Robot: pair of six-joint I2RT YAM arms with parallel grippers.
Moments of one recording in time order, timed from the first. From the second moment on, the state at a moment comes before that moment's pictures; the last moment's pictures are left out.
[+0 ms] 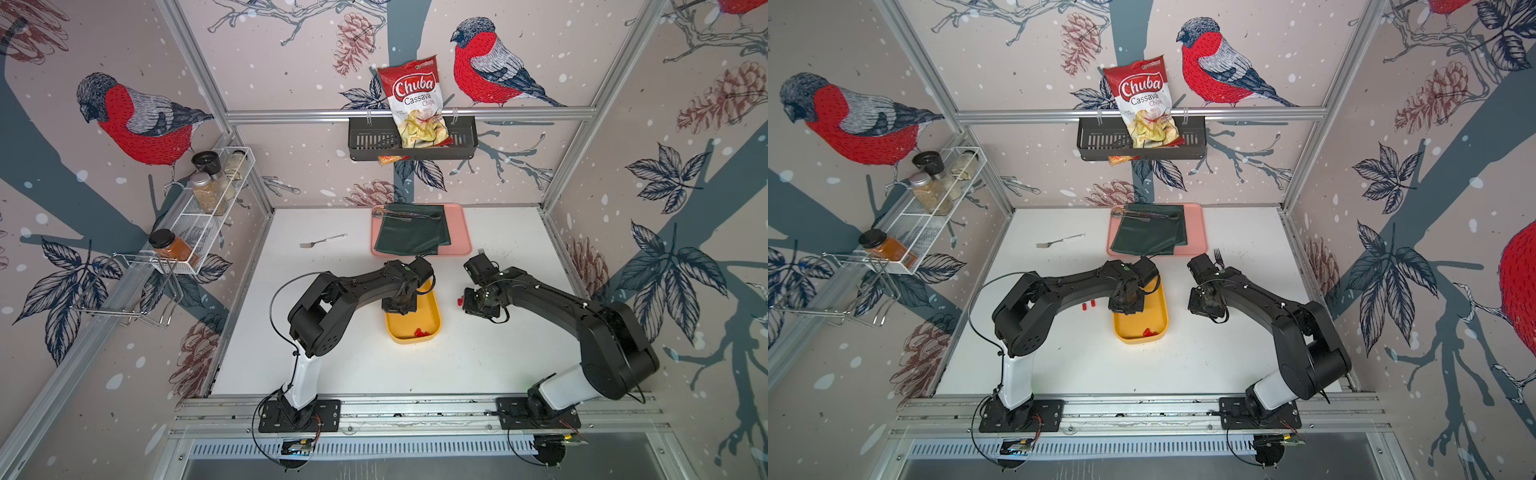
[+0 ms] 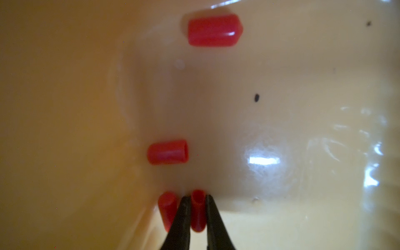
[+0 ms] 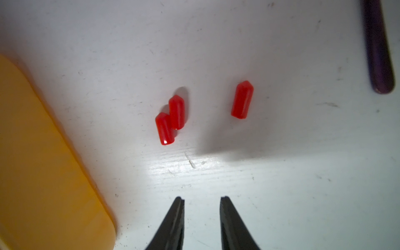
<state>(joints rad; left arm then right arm) -0.80 2.00 1.40 -0.87 -0.16 -0.73 0.52 1.52 0.92 -0.74 0.00 0.65</state>
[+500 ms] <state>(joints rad) -0.76 1.82 1.44 -0.90 -0.15 -0.72 0.52 1.52 0.92 -0.74 0.00 0.65</state>
